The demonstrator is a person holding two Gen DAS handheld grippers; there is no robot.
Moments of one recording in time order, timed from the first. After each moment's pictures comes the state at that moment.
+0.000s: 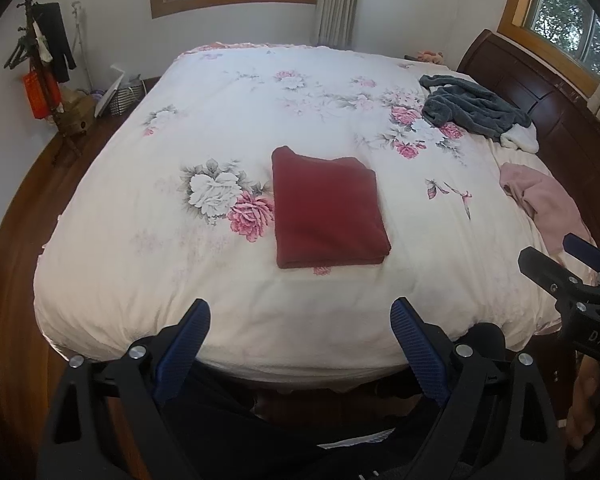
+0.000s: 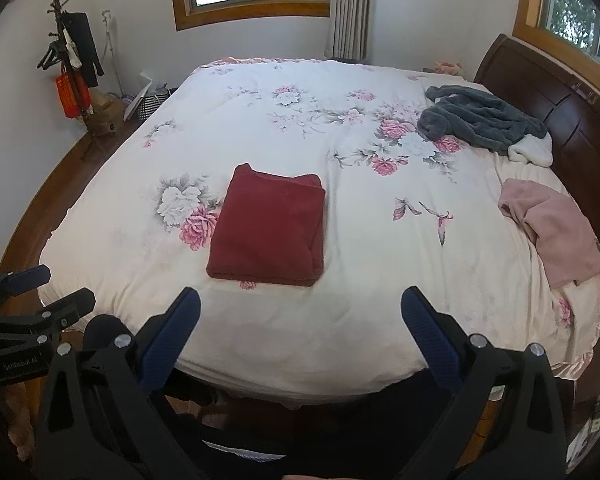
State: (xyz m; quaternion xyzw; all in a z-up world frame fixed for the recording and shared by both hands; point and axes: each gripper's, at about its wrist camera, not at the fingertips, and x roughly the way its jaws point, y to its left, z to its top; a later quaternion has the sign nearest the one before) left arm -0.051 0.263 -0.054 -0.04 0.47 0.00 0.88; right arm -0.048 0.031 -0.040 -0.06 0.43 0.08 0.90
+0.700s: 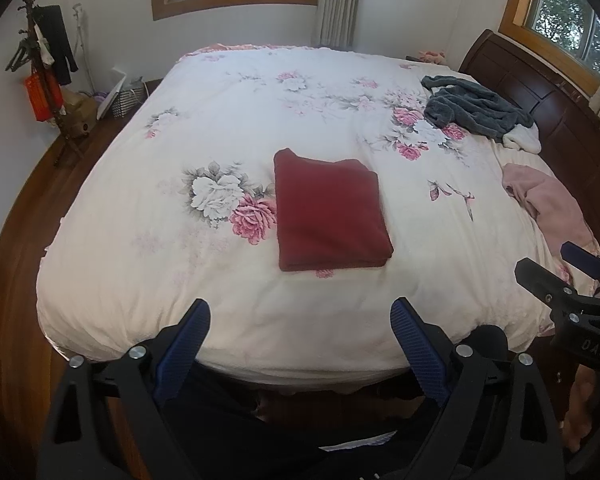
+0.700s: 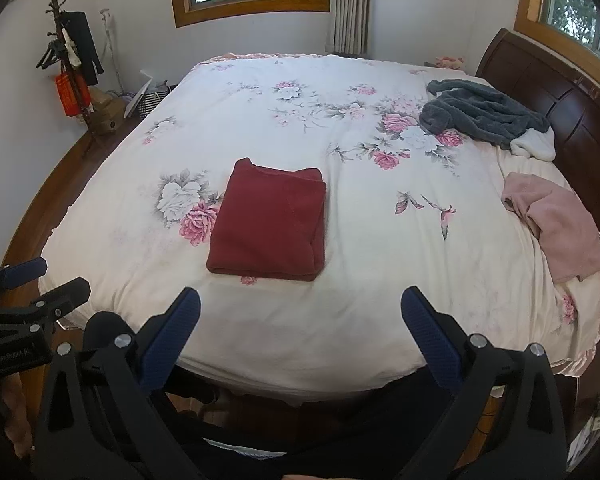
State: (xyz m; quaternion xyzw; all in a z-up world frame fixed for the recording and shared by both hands) left arm -0.047 0.267 -0.052 -0.03 0.47 0.00 0.88; right arm -0.049 0.030 -0.046 -0.06 0.43 0.08 0.90
